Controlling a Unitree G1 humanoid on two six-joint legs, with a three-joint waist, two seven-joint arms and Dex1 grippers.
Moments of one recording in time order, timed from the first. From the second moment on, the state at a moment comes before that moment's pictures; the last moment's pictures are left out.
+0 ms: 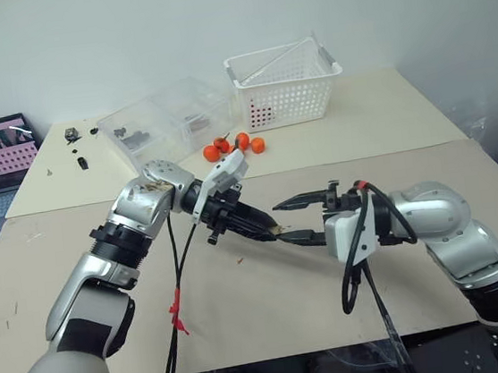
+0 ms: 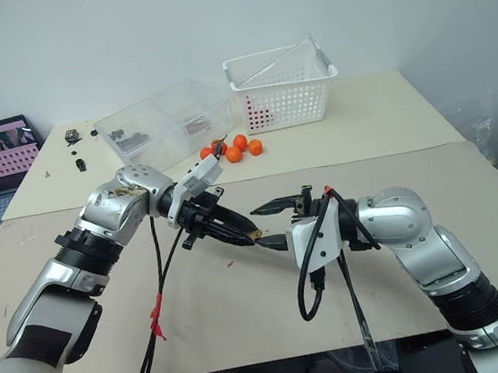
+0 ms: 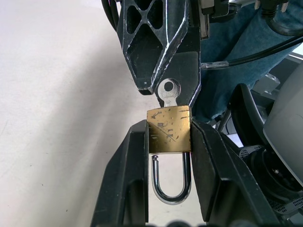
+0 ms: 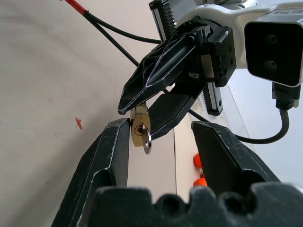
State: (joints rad) left arm -0.97 0.54 -0.45 0.34 -0.48 0.52 -1.61; right arm -0.43 -0.74 0.21 -0.36 0.00 -0.21 0.98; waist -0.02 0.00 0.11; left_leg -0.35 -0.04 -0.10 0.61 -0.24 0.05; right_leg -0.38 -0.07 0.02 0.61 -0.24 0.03
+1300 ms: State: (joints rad) left arm -0.97 0.52 -0.42 0.34 -0.46 0.55 -1.61; right arm -0.44 -0.72 0.22 -0.38 0.00 -0.18 0.99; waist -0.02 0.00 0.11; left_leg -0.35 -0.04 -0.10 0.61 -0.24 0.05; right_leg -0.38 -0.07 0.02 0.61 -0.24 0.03
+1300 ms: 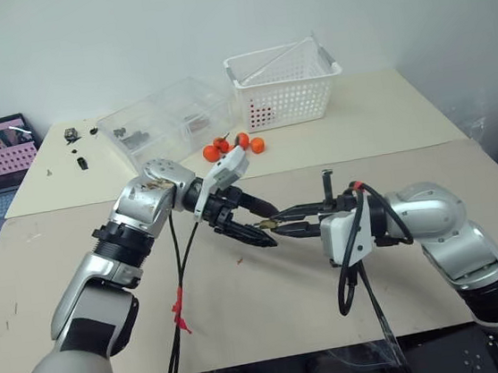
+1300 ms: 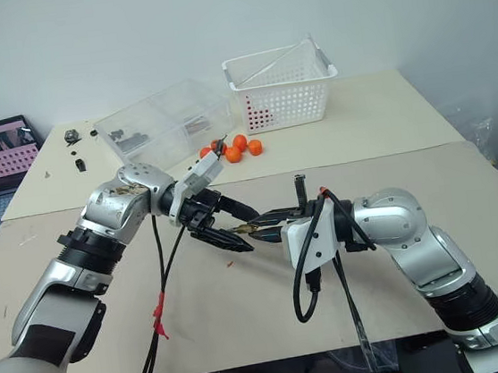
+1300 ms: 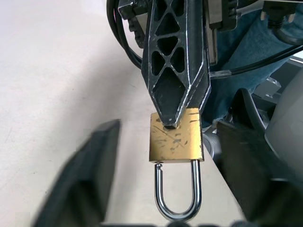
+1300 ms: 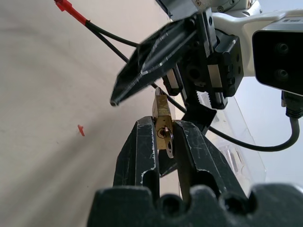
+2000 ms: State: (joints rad) left arm -0.99 0.59 -0.21 0.39 -0.46 0.63 -1.52; right arm -0.42 -0.73 0.18 -0.31 0.00 -0.19 0.98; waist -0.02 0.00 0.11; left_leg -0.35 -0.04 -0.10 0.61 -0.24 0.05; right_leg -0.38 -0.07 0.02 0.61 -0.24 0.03
